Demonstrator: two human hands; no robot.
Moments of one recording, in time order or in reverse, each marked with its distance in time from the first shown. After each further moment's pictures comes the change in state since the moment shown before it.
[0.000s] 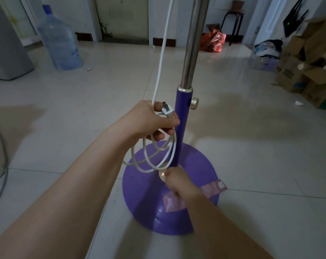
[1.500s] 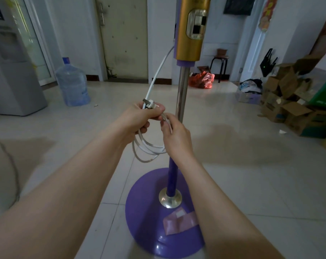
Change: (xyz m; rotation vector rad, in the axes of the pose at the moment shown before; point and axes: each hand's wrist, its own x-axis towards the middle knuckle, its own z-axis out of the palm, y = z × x) left_hand -0.024 0.064 -0.045 -0.207 0.193 0.204; right_hand -0.123 -0.122 -0.121 0.394 0.657 -0.735
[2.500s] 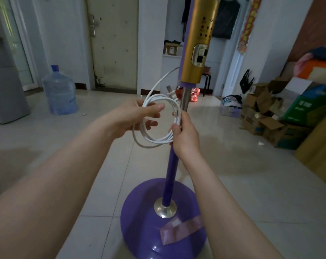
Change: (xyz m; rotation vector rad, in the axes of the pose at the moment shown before) left_hand 0.000 0.038 -0.051 0.105 -0.199 0.069; right_hand -0.002 -0.057 -0.015 0.043 0.112 0.127
